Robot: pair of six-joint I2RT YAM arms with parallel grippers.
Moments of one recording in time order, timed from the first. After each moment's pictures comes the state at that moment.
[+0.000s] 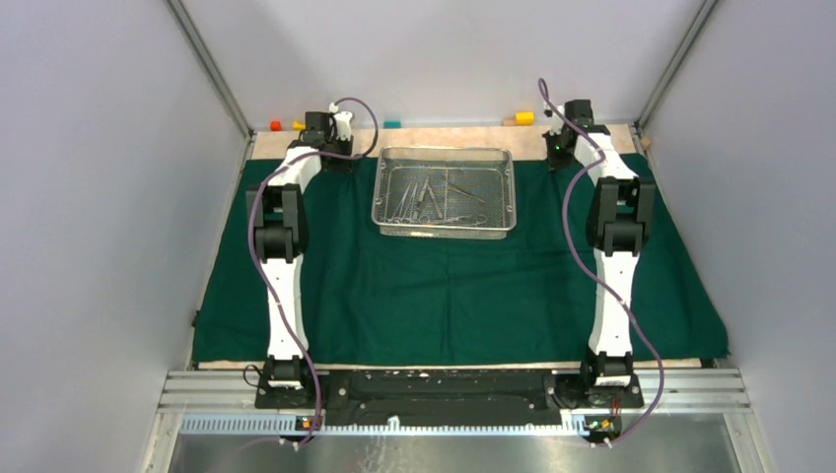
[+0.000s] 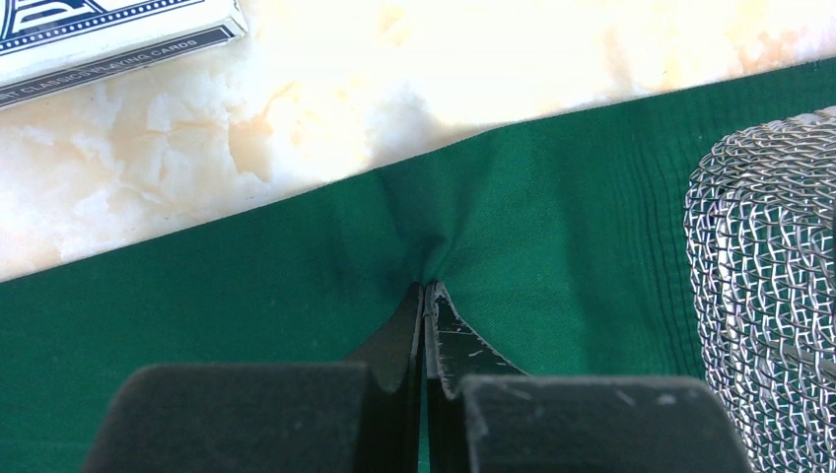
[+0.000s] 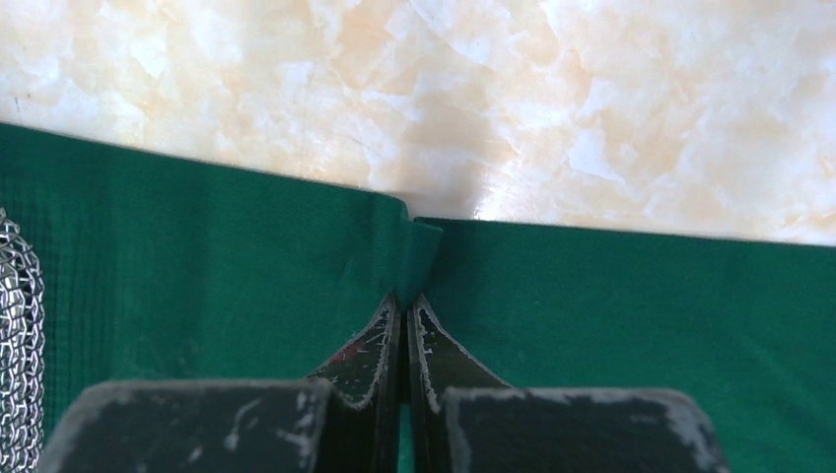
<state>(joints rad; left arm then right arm) -0.01 2.42 2.00 -0.40 0.26 0.13 -0.01 2.44 2.10 -0.60 -0.10 -0.17</state>
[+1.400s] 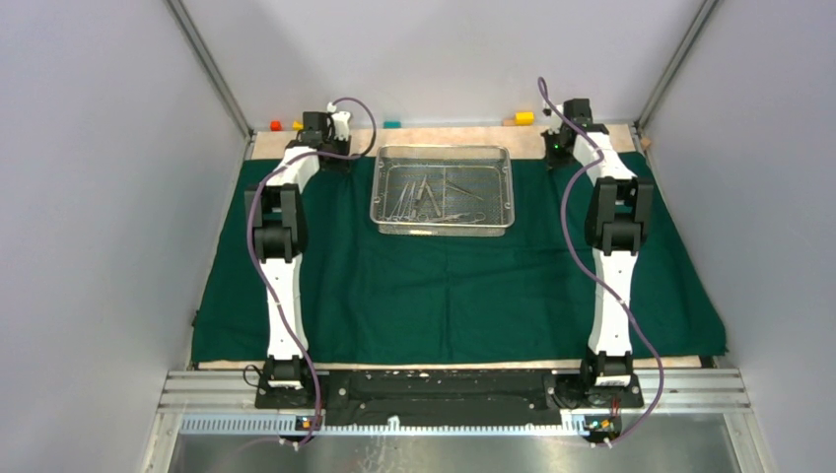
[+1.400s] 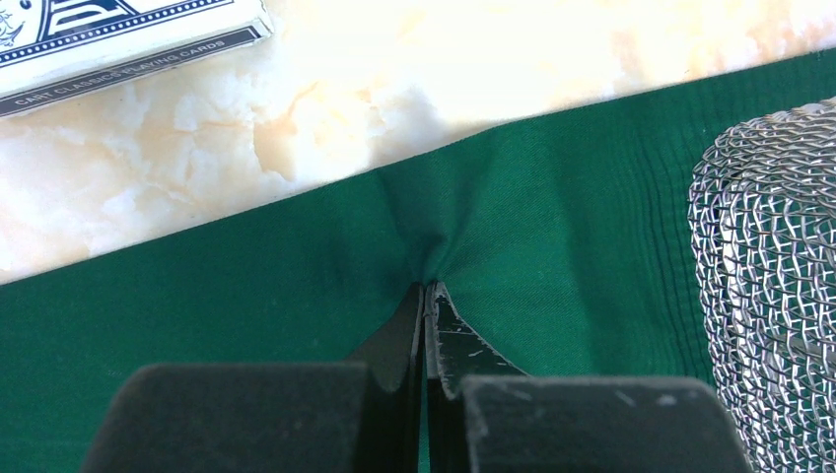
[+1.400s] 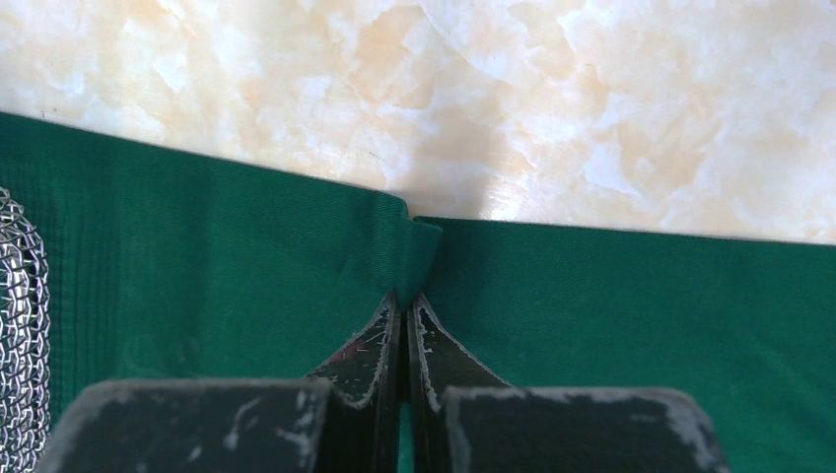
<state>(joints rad) 0.00 2.42 2.00 -0.39 0.25 0.15 0.00 2.47 2.15 -0.63 -0.11 -0.16</state>
